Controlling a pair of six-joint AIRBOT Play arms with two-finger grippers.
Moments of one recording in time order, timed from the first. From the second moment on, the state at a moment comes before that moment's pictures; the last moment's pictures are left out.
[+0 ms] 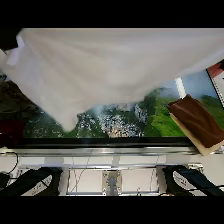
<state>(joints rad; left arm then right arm) -0.24 -1.06 2.03 1.30 -1.35 -1.28 0.01 -1.04 2.02 -1.78 1.34 1.39</state>
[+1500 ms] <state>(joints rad) -0.02 -1.42 1.76 1.64 -0.92 -1.28 -0.11 -1.63 1.77 -1.66 1.06 1.66</state>
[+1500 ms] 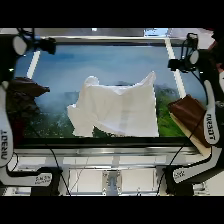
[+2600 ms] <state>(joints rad) 0.33 -1.41 0.72 0.47 -0.80 -0.65 -0.35 -0.85 1.05 -1.30 1.24 1.42</state>
